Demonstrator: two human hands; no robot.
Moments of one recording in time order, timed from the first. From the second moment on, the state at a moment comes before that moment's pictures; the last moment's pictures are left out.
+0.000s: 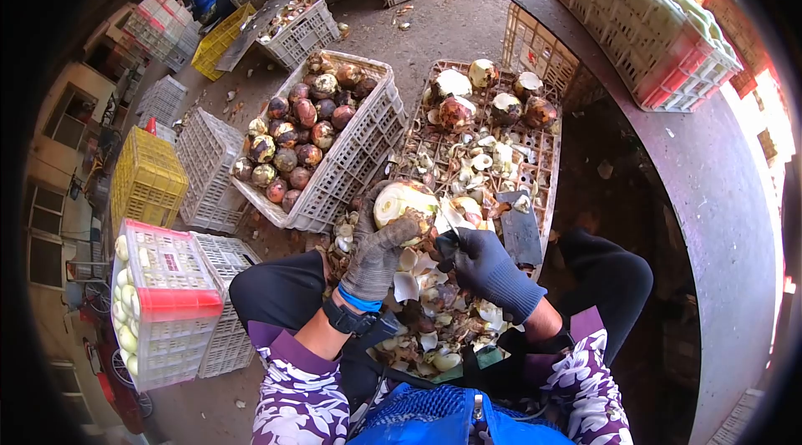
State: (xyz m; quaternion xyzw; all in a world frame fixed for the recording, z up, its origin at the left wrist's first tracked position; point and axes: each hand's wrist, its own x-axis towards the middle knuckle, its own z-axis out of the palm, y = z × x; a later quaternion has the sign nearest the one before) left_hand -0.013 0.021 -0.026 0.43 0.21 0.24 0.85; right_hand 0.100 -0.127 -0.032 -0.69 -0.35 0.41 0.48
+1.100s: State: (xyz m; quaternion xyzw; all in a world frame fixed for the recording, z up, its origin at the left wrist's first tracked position) left_hand -0.028 0.019 -0.001 0.57 0.18 0.10 0.80; right_hand 0.114 -0.120 -0.024 -0.68 -0.48 0.14 0.54
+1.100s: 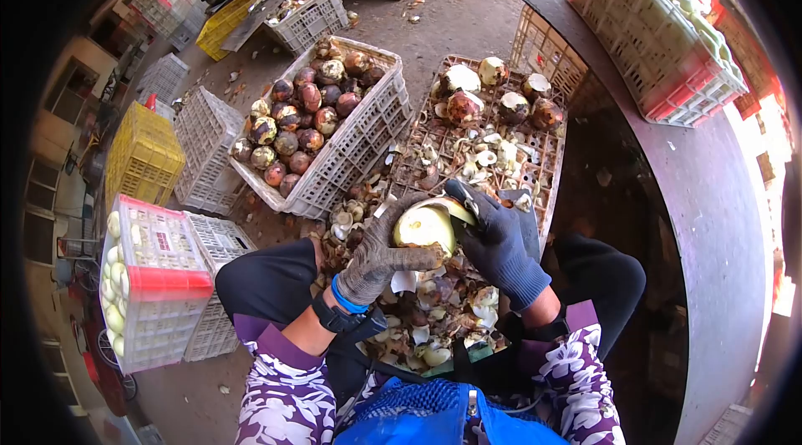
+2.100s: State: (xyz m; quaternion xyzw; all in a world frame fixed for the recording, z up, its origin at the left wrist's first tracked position) left_hand -0.008 0.032 -0.036 0.38 0.24 0.29 0.84; right_hand 0.091 -0.101 -0.044 -0.67 -0.28 0.18 0.66
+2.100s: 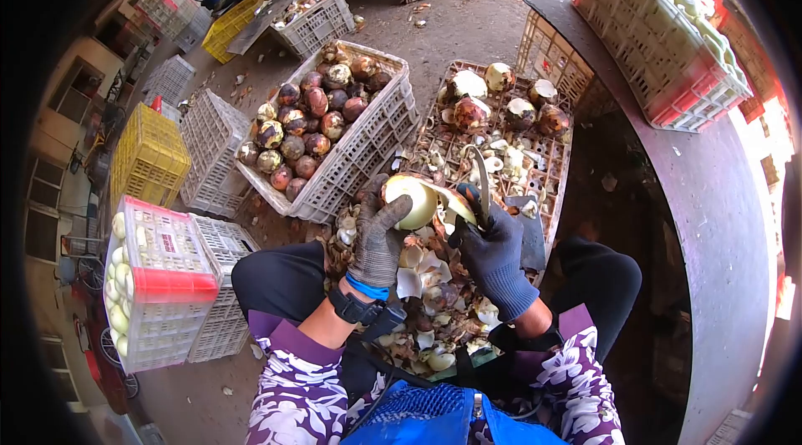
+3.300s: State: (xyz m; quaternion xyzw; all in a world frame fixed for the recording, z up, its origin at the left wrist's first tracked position) left_hand -0.021 0.014 -0.018 0.39 0.21 0.16 0.88; right_hand 0.102 -0.124 -0.030 -0.70 -0.48 0.14 0.51
